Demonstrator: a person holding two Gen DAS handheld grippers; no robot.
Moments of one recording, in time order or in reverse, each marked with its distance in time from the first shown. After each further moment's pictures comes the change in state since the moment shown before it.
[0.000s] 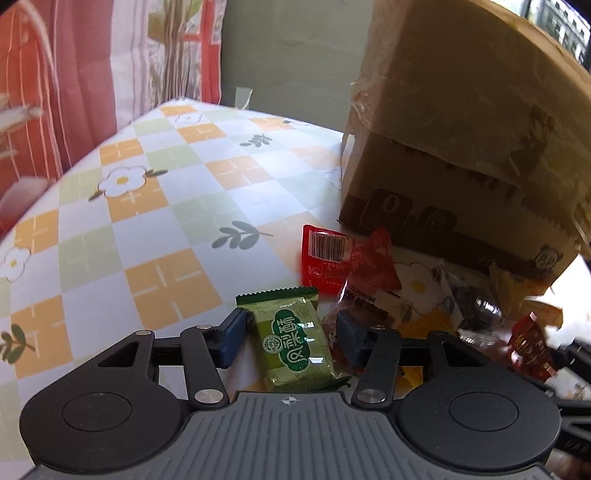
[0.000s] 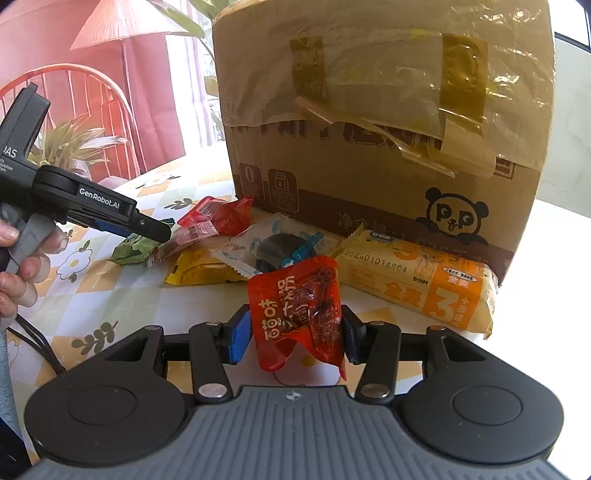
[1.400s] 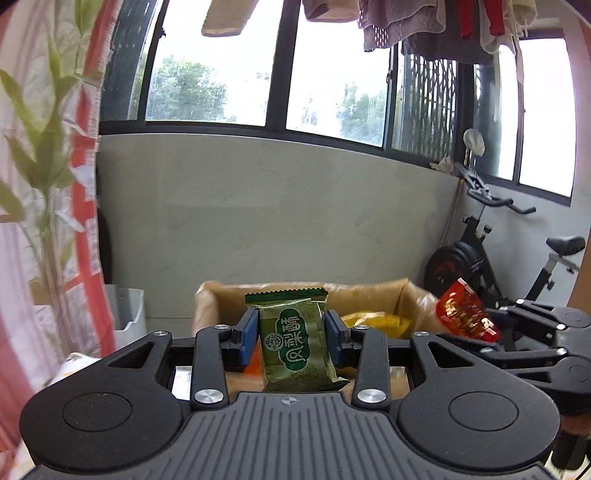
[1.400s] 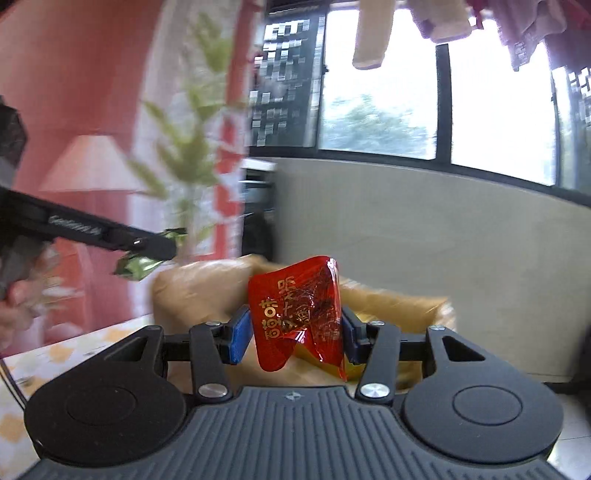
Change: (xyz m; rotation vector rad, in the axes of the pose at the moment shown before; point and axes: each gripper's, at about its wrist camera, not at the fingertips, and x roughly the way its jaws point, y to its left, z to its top) left arm -0.105 -0.103 0.171 0.219 -0.484 -0.281; right arm -0.073 -0.036 0.185 -0.095 -0.371 -0.199
